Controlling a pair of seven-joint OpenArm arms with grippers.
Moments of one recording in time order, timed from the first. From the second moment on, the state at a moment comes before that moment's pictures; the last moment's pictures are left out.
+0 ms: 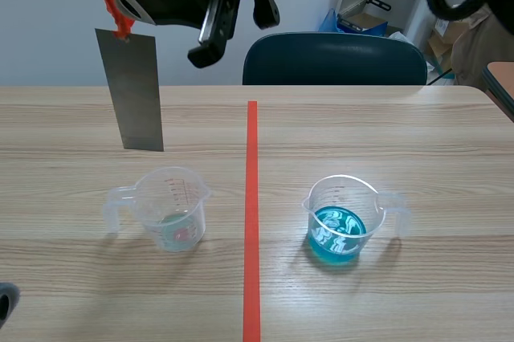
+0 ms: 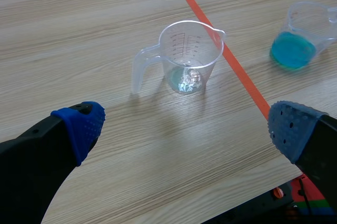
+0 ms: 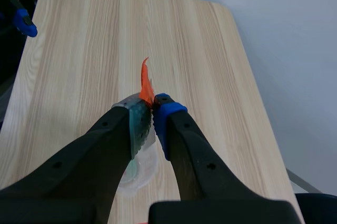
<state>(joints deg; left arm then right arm) 78.9 -30.5 -20.7 124.4 -24.7 -15.4 -20.0 37.1 25.9 -40.7 109.1 44.7 36.8 -38.6</state>
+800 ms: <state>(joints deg) 78.9 -30.5 -20.7 124.4 -24.7 -15.4 -20.0 41.5 22.9 -40.7 109.1 49.9 33.9 -46.7</state>
